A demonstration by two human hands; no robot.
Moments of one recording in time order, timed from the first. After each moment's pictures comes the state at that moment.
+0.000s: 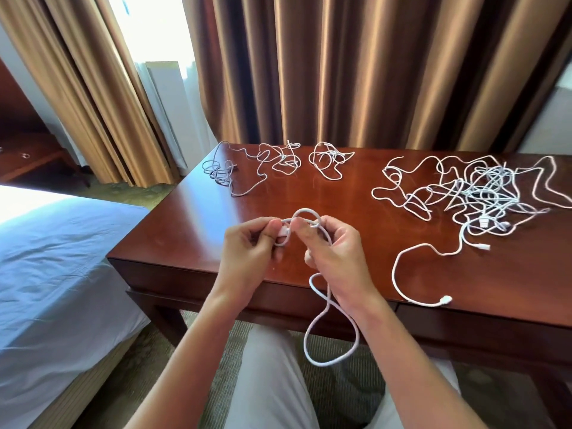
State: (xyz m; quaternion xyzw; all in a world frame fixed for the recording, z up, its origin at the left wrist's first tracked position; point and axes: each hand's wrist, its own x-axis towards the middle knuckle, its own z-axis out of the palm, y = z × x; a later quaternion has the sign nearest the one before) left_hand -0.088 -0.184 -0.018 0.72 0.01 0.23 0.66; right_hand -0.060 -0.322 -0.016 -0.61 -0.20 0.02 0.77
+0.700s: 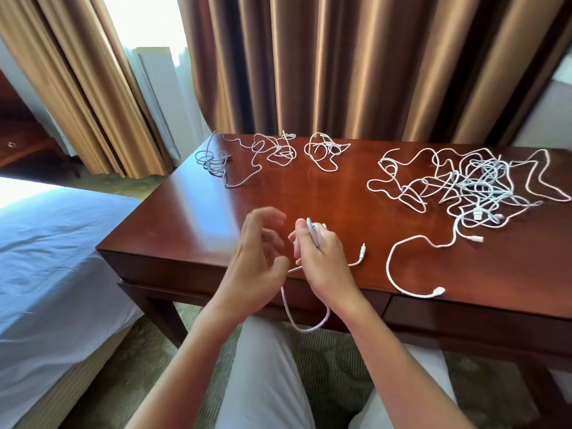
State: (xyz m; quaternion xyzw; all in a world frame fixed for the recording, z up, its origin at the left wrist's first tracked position) left_hand -0.106 -0.192 -0.032 0.83 -0.06 0.23 0.50; right_hand -0.059 -0.311 -0.035 -0.79 -0.14 -0.02 0.59
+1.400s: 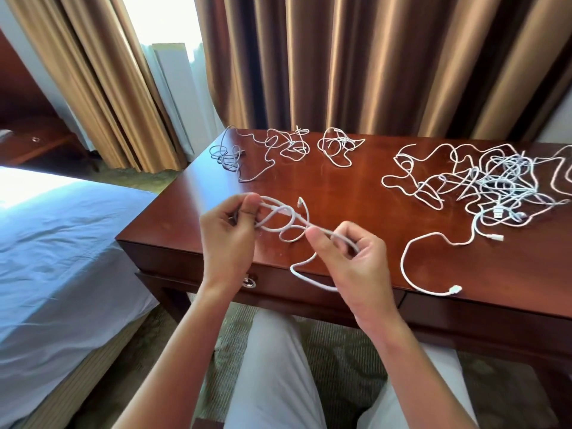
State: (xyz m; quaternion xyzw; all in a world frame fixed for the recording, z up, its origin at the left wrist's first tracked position) left_hand -0.106 -0.176 -0.001 0.69 0.06 0.36 0.62; right_hand -0.097 -0.335 -0.017 -0.63 -0.18 -0.02 0.75
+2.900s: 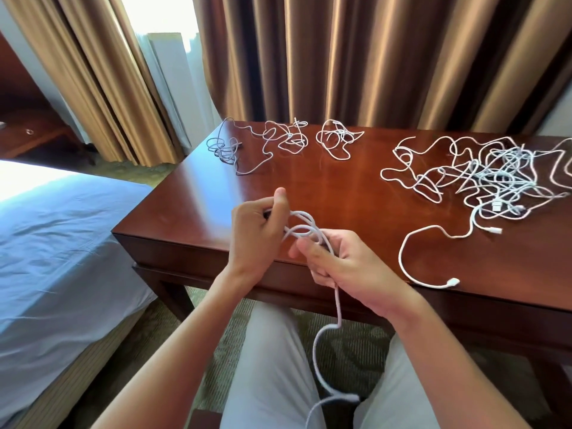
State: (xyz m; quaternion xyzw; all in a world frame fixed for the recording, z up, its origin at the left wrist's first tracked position) left_hand -0.083 -0.189 -0.024 0.78 0.00 0.35 0.51; right_hand -0.075 -0.348 -0.026 -0.63 -0.29 0.24 0.68
